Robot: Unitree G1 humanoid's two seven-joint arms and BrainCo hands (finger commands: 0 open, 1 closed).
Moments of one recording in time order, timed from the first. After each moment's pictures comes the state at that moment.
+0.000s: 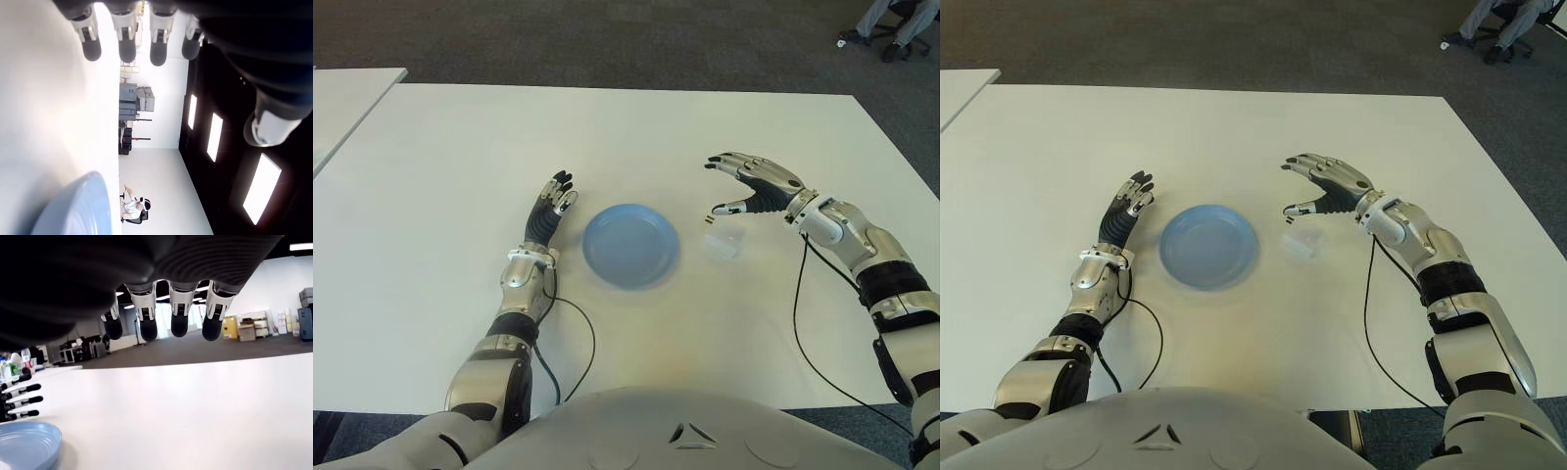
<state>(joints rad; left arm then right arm) -0.26 0.08 0.15 0.93 -0.16 -0.66 -0.30 -0.49 -0.76 0.36 0.63 -0.63 -0.70 -0.01</state>
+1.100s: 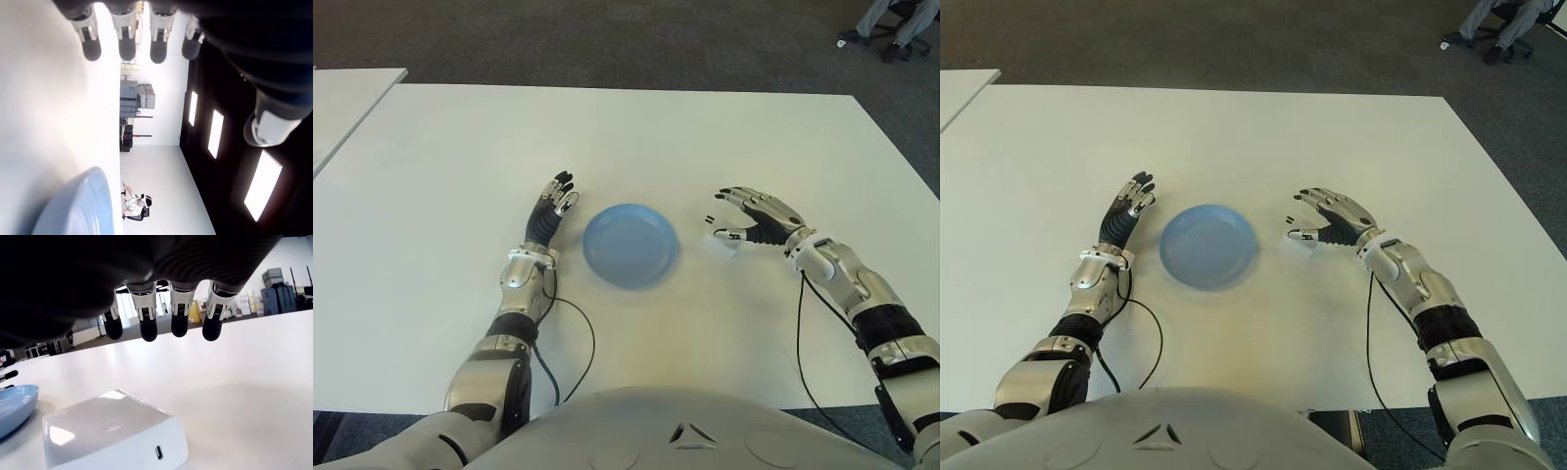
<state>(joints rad) -0.26 0.09 0.15 0.92 -0.16 -0.65 -0.31 -0.24 -0.74 0.31 0.46 -0.64 -0.48 -0.02</state>
